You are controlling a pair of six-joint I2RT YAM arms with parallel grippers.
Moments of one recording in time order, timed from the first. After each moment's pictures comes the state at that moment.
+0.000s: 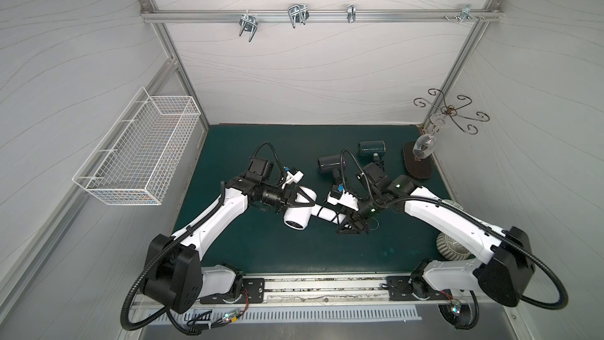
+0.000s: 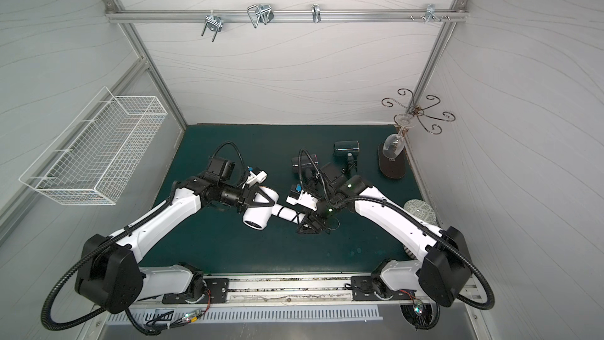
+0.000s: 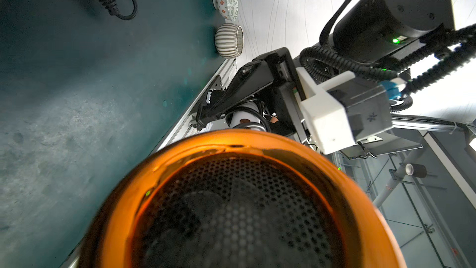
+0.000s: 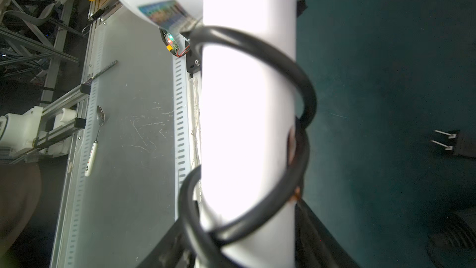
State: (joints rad) left arm -0.34 1.31 0.94 -0.68 1.24 -0.46; right arm 0.76 1.32 1.05 -0.90 -0.76 -0.43
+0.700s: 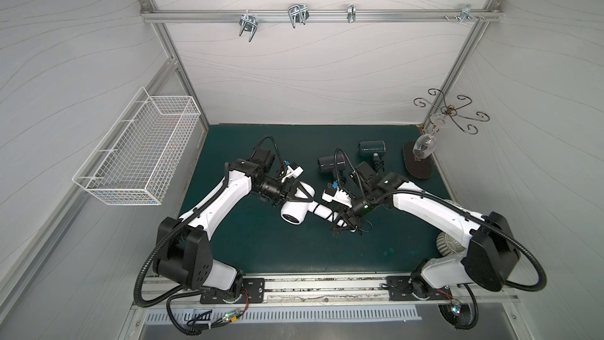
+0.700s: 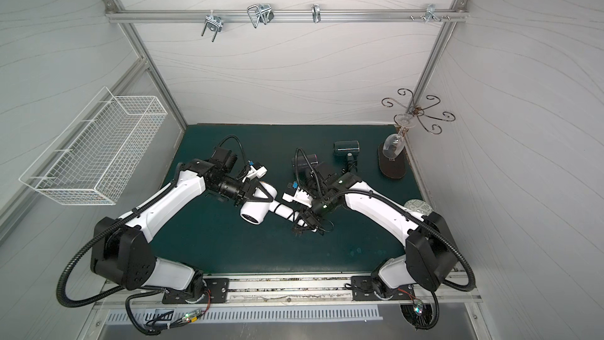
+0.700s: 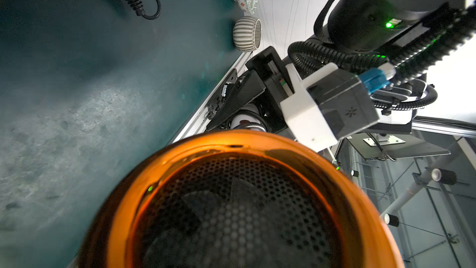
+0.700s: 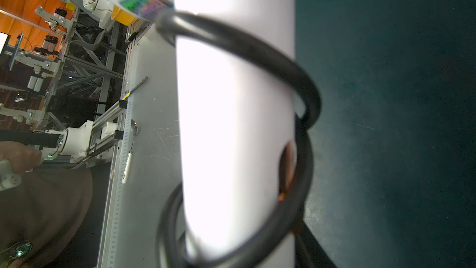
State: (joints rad) left arm -0.33 1.45 1.17 -1.07 1.15 -0.17; right arm 0.75 1.42 1.05 -0.81 -0.89 -0.34
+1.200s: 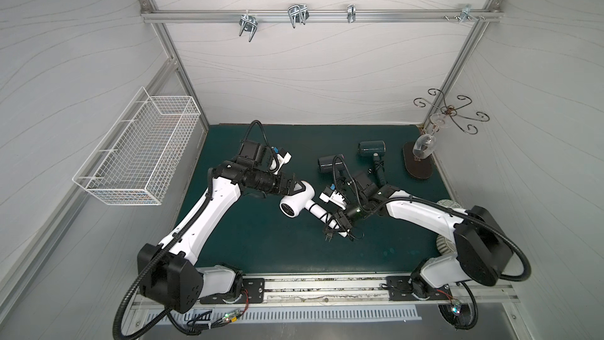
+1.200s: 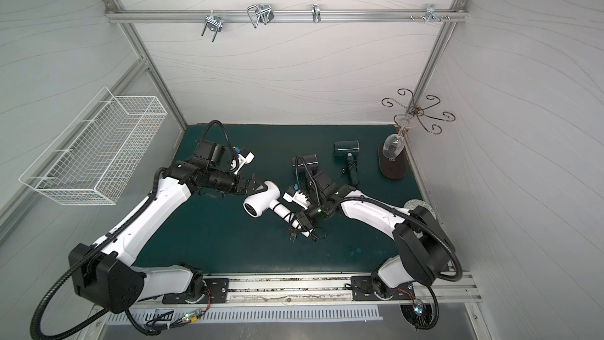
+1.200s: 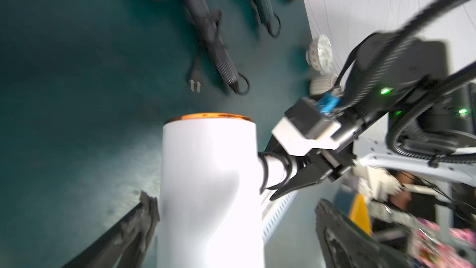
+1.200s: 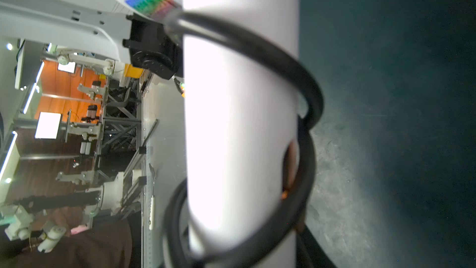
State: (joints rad) left arm -0.30 1.28 1.18 -0.90 0.65 -0.21; right arm 0.77 1.50 0.85 -0.40 -0.91 0.09
